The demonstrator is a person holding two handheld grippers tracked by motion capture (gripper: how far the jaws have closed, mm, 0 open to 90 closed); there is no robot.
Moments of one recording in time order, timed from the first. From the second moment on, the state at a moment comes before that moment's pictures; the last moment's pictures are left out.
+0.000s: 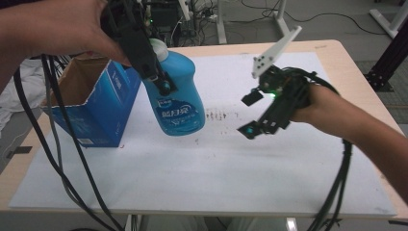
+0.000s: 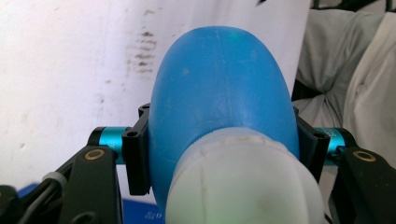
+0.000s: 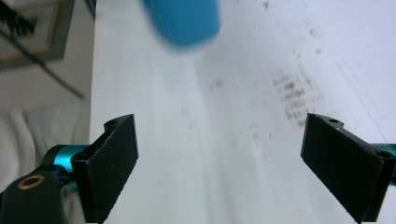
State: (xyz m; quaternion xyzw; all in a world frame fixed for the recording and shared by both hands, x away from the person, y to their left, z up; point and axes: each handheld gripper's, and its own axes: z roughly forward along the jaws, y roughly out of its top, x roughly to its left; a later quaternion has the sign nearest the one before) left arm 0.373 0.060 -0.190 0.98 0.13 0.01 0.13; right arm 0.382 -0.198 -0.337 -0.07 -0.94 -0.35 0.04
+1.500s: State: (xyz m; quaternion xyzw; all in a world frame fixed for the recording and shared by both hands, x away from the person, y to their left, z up) left arm 0.387 0.263 -0.117 0.89 0.40 0.10 0.19; right arm 0.372 -0.293 -0.315 -0.16 -0.97 -0.19 -0.02
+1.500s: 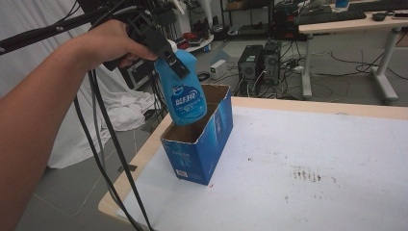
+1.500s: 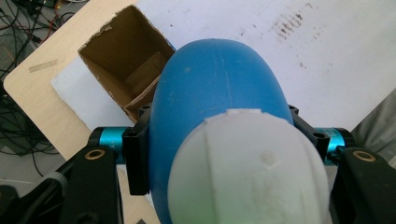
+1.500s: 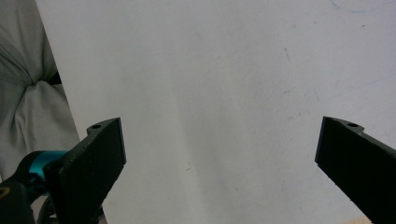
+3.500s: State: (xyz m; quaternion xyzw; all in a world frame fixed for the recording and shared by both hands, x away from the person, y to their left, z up) left arm 0.421 0.258 -0.281 0.94 0.32 0.04 0.07; right arm 0.377 -0.288 -0.348 -0.16 -0.97 -0.20 0.01
